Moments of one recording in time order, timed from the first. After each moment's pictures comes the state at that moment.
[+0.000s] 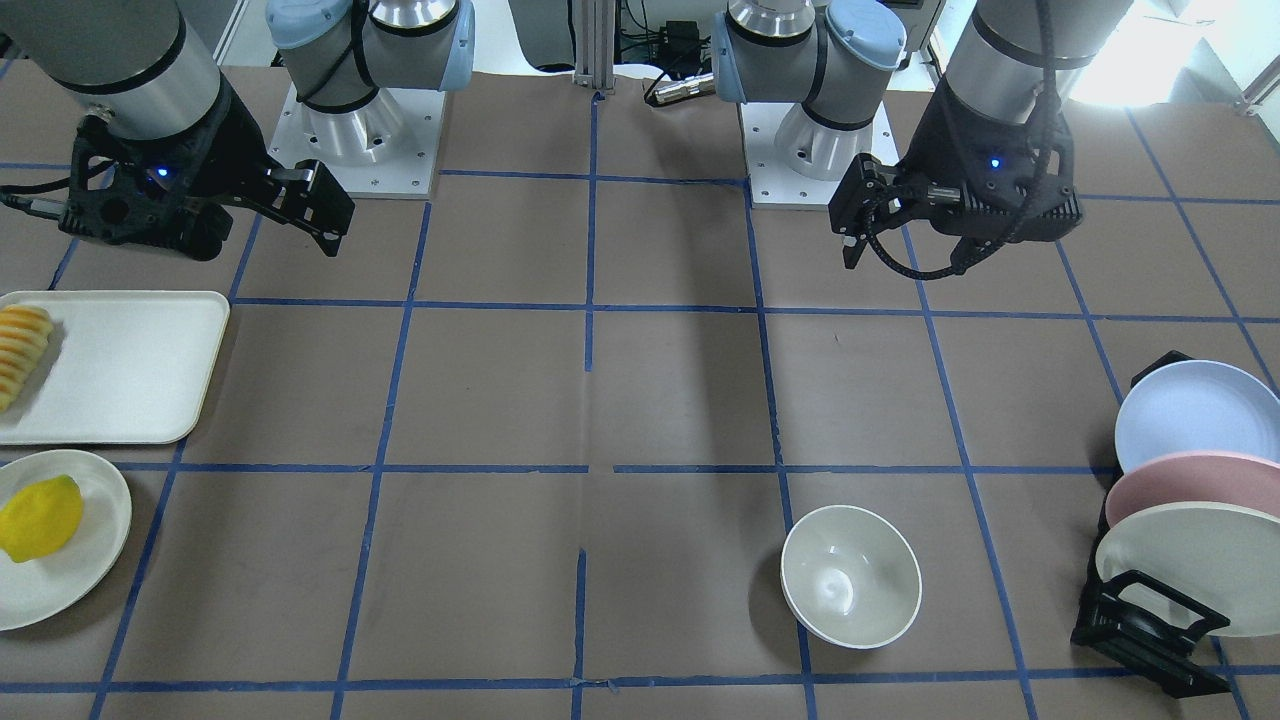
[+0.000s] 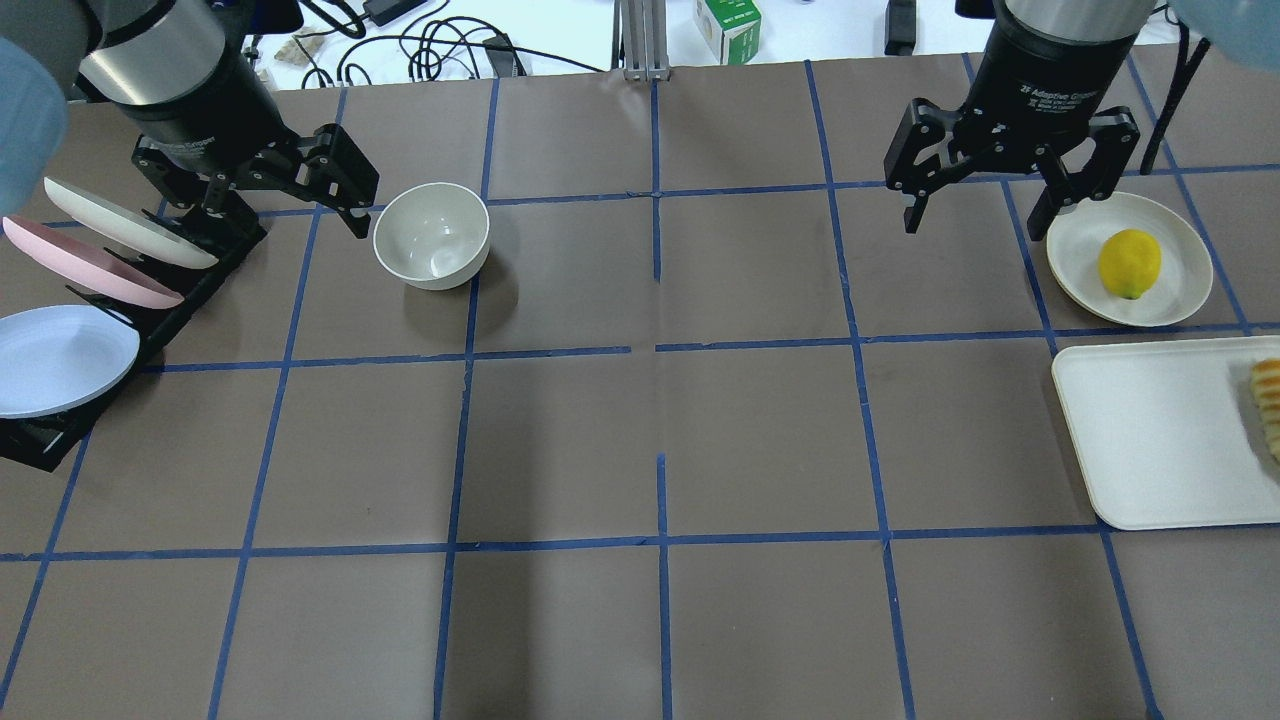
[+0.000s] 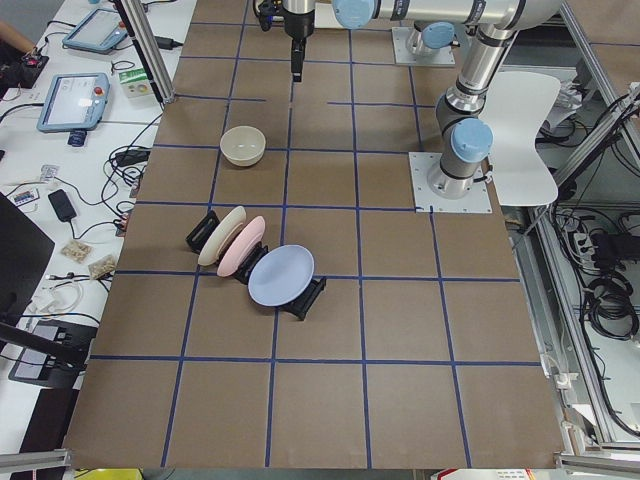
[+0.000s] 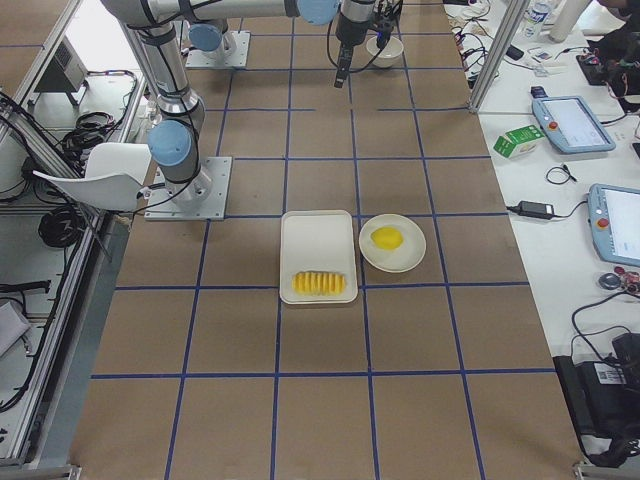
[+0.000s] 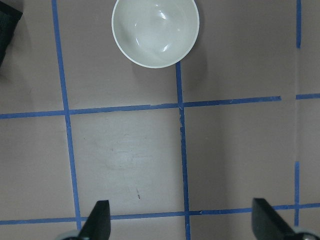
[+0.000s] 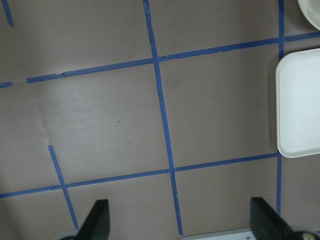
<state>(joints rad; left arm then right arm) -1.53 -1.57 -1.54 -1.58 1.58 0.10 1.55 -1.50 1.43 -1.35 -1.57 0.12</state>
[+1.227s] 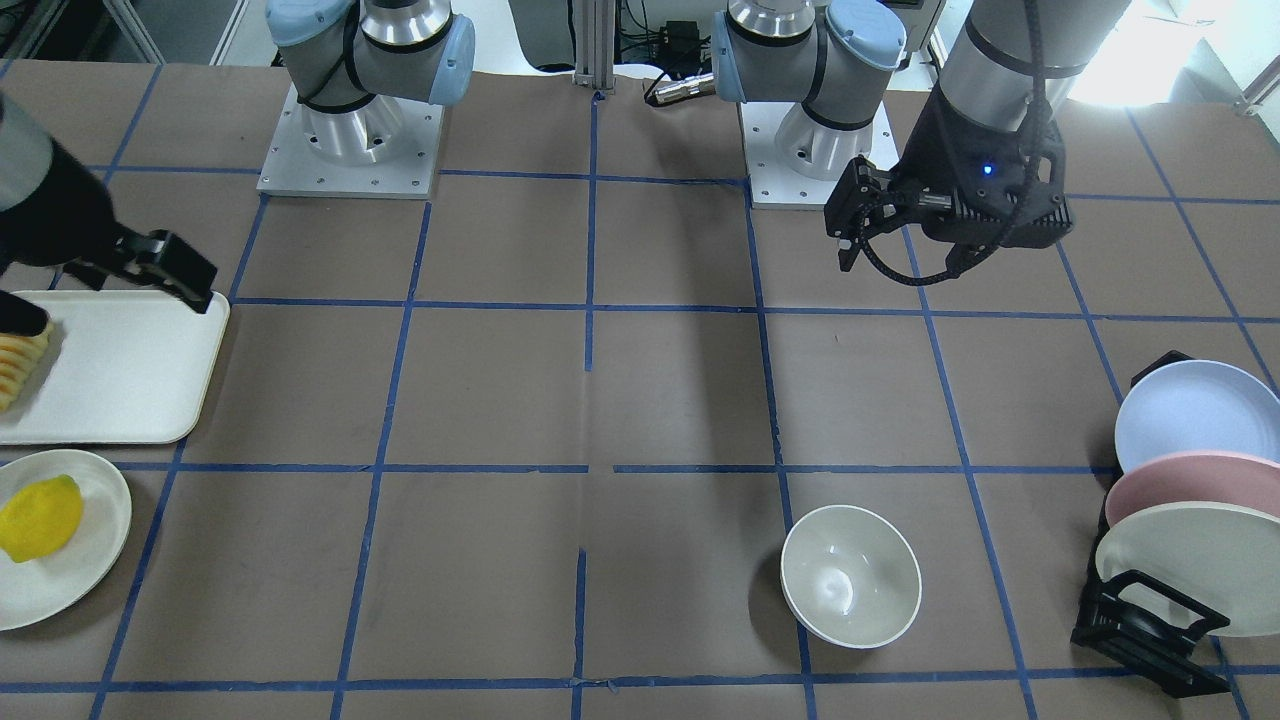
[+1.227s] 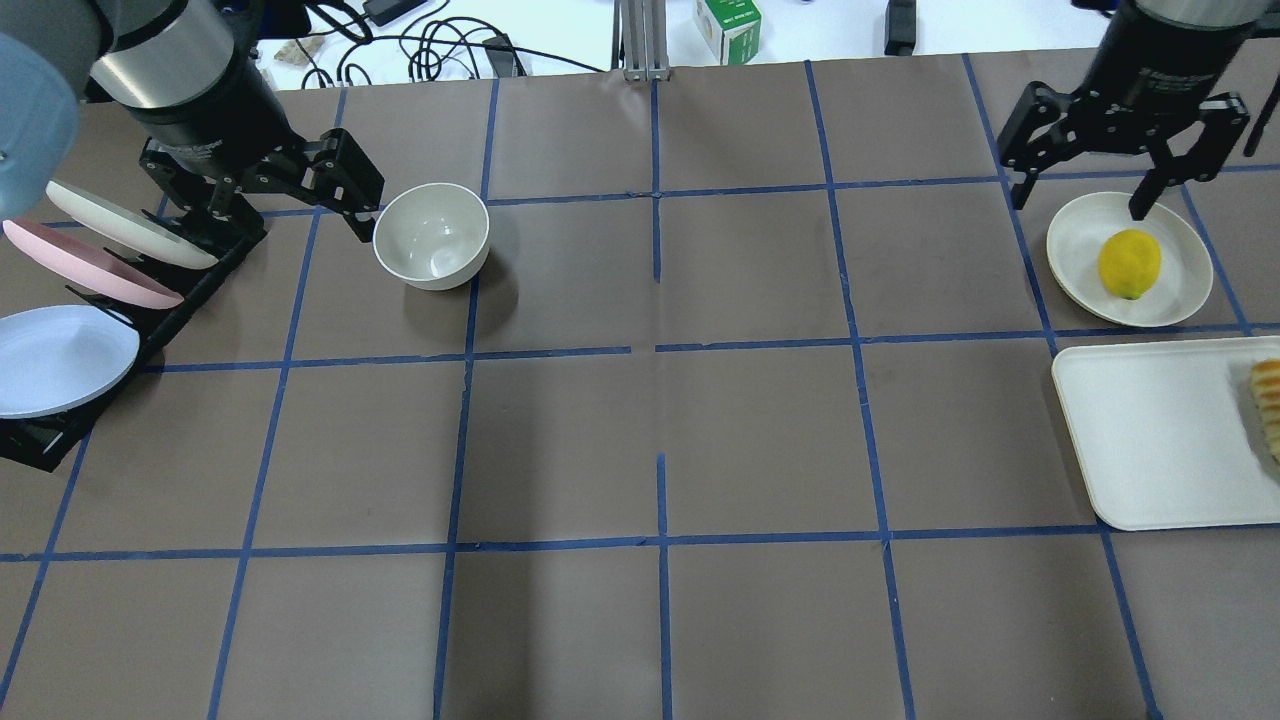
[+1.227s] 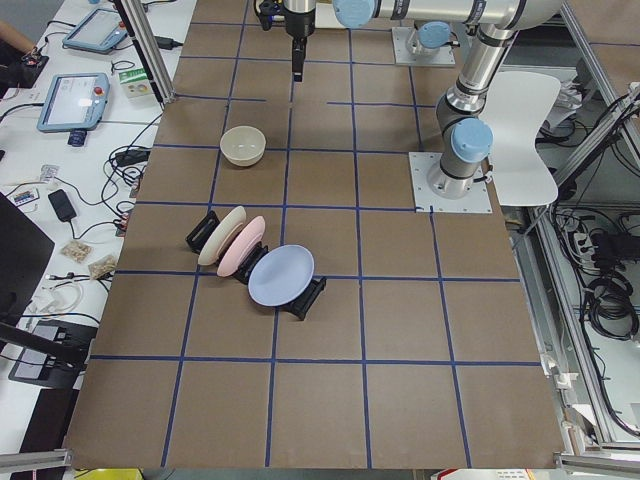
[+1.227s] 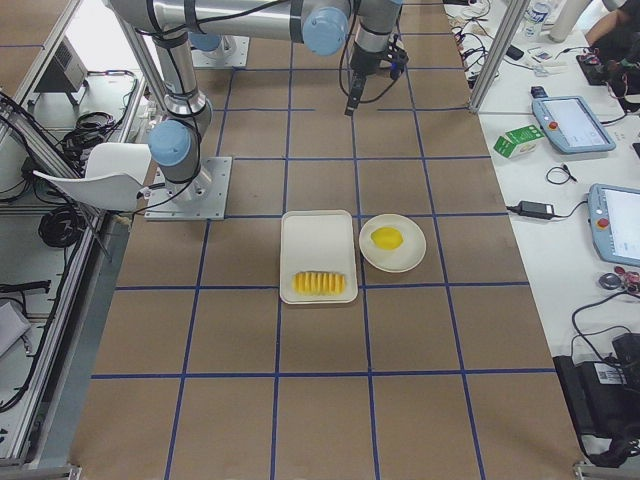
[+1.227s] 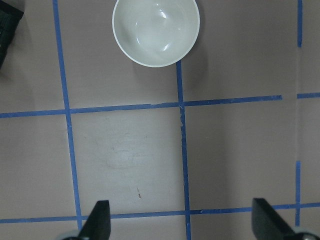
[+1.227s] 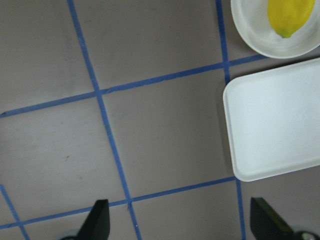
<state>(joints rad) -1.53 -1.60 -1.53 -1.57 1.58 0.10 1.33 -1.41 1.43 -1.44 -1.62 -0.05</state>
